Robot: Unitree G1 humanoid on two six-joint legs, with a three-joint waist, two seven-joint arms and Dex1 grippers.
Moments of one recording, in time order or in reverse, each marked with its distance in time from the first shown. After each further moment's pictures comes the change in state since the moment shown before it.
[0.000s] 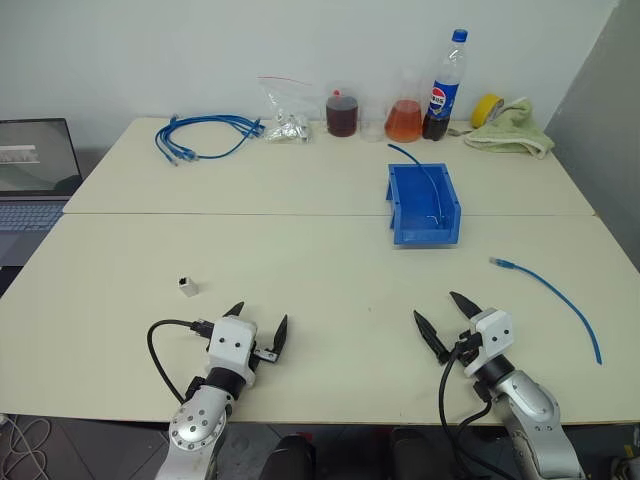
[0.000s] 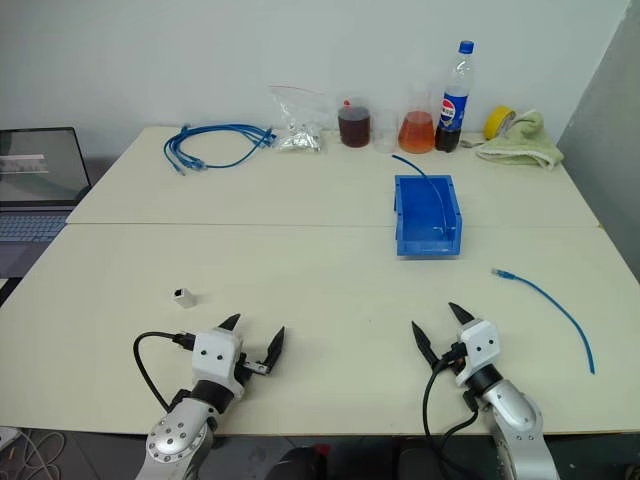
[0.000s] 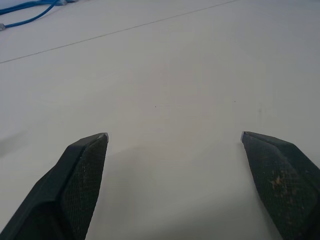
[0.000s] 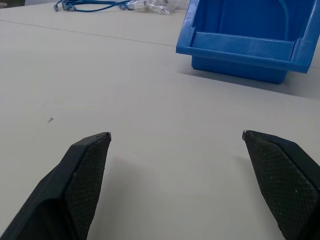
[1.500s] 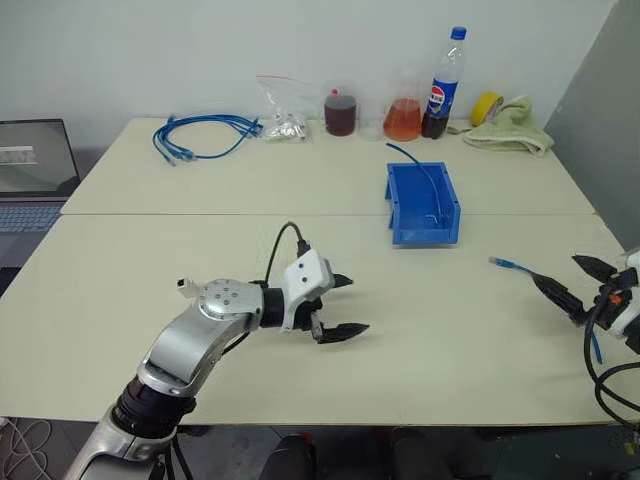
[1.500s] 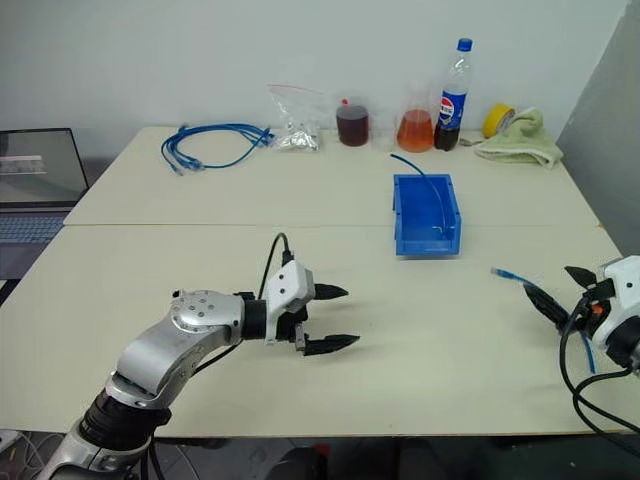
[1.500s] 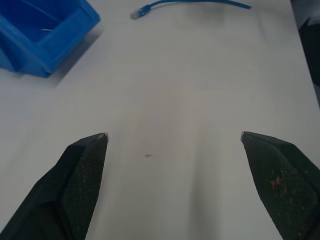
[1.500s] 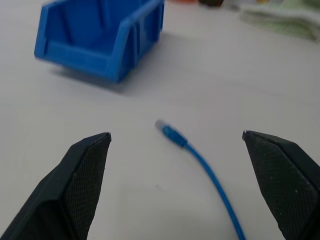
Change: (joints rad) left arm -0.703 0.379 -0.294 -0.071 -0.372 0.632 -0.667; right arm -0.134 -0.615 -0.426 0.085 0.342 0.567 0.266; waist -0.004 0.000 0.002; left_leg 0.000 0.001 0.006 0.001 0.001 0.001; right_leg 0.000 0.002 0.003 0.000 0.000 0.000
